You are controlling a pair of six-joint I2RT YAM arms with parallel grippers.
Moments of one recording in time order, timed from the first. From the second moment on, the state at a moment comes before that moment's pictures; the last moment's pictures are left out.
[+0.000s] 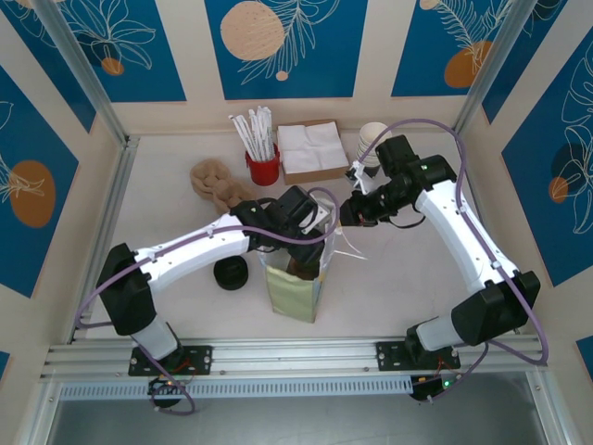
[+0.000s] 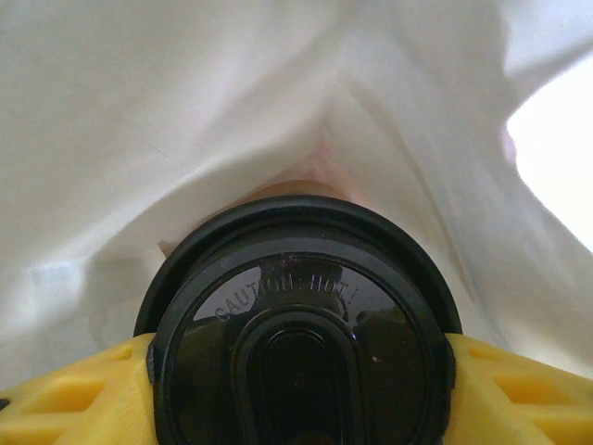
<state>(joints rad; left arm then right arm) -0.95 1.64 1.41 -0.77 -0.01 -0.12 0.32 1.43 1.50 -1.30 -0.68 0.14</state>
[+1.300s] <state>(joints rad) -0.96 1.70 1.50 -0.78 -0.11 -0.19 0.34 1.43 1.50 -1.35 -0.62 0.23</state>
